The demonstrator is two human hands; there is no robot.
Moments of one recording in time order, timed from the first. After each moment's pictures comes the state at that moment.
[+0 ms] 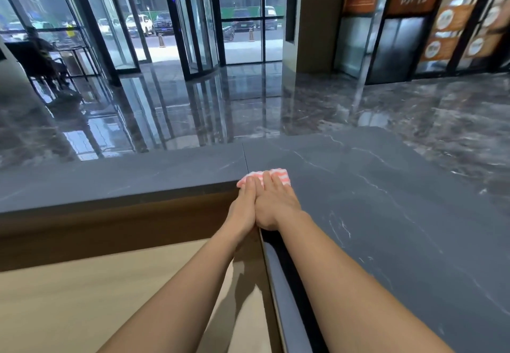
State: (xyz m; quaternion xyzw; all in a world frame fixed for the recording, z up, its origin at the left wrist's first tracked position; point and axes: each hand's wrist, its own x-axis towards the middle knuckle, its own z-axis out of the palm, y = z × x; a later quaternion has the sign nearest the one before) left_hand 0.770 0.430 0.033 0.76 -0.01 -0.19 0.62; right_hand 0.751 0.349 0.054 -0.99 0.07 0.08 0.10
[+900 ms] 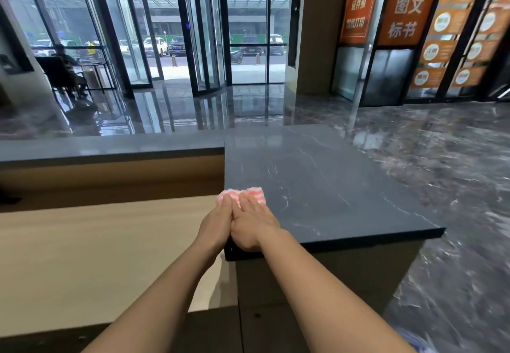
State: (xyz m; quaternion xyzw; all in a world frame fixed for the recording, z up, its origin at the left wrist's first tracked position) left_hand 0.509 0.459 0.041 0.80 0.02 -0.09 0.59; right_hand 0.489 0.366 0.056 -0.99 -0.03 0.08 0.11
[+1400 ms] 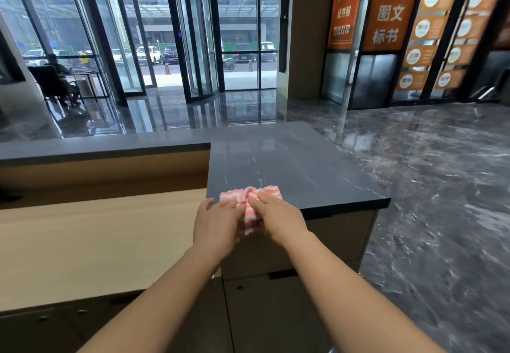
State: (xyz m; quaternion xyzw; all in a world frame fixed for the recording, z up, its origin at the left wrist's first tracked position) left_hand 0.425 0.443 0.040 0.94 -0.29 0.15 0.03; right_hand 0.393 0.296 0.047 -0.99 -0.02 -0.06 0.08
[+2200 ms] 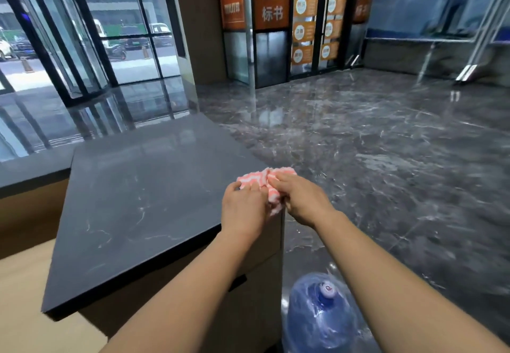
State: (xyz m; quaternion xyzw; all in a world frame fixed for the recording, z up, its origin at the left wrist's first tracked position) left_hand 0.416 0.192 0.040 0.87 -0.47 0.16 0.02; right_hand 0.341 0.065 0.036 -0.95 0.21 -0.11 0.19
